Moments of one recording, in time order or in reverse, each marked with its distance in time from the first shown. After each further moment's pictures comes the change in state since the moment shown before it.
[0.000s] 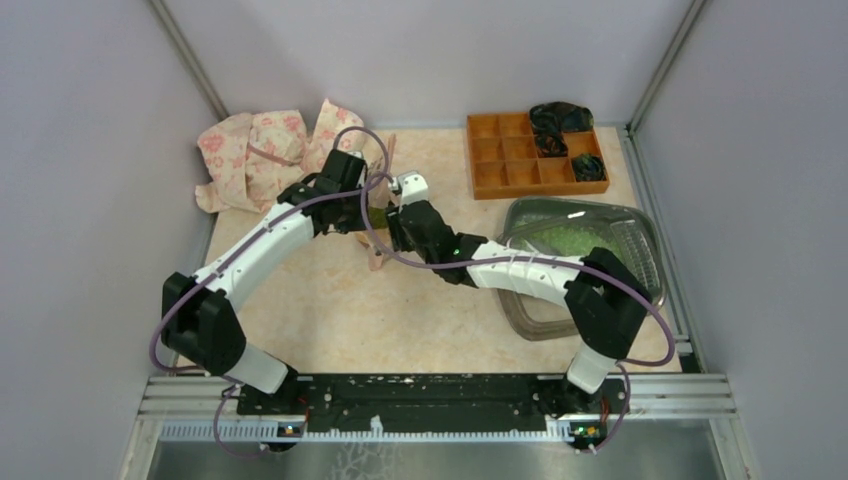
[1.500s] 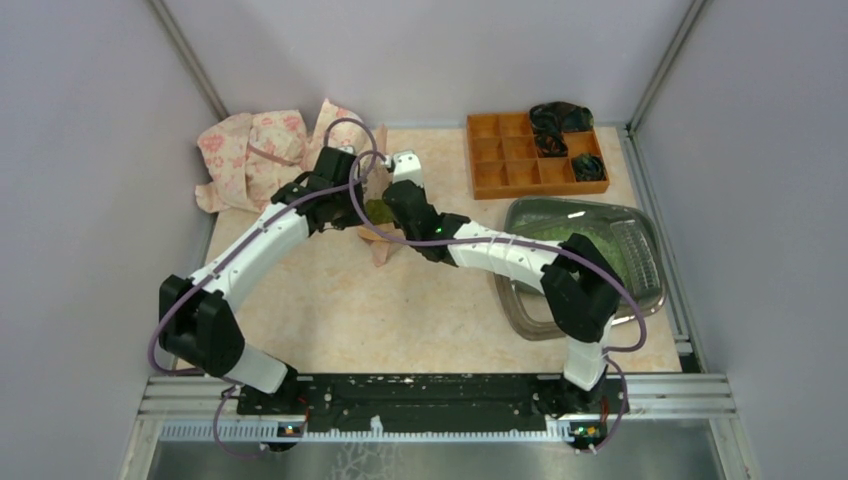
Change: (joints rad) left arm 0.035 -0.010 -0.013 0.048 0.016 -0.023; right arm -0.027 0.162 0.240 -0.105 0.174 -0.007
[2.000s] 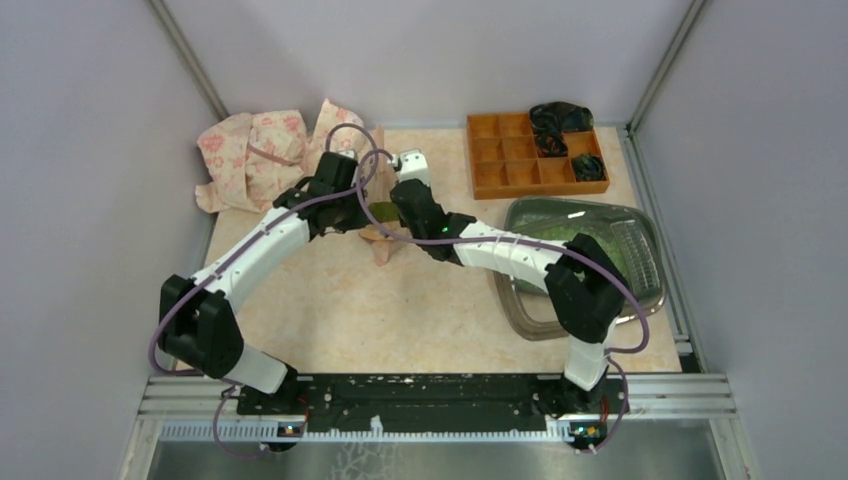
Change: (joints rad) left arm 0.003 -0.011 -0.041 0.052 0.016 0.010; right arm -0.036 -0.031 -0.041 0.024 -0.010 -0.021
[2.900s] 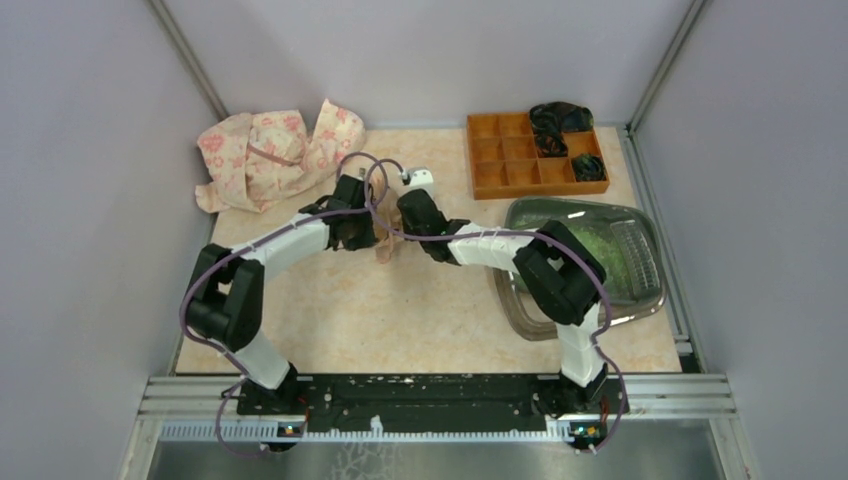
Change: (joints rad) left arm 0.004 0.166 -0.172 0.204 0.003 -0.079; right arm -0.069 0.155 -0.071 0.091 -0.173 0.139
